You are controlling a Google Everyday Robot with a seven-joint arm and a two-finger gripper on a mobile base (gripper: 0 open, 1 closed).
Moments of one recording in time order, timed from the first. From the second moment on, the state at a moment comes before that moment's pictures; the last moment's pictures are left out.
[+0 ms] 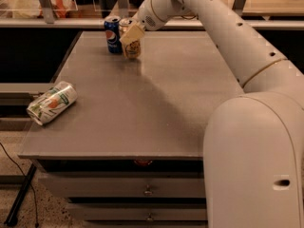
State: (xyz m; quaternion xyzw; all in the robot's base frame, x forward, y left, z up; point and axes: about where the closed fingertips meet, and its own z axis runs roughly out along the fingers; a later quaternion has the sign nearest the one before) arm 0.799 0.046 0.924 -0.55 0.70 0.13 0.43
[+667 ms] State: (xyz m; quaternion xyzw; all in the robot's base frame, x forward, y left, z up) arm 0.803 0.052 0.917 -0.55 0.71 0.14 0.43
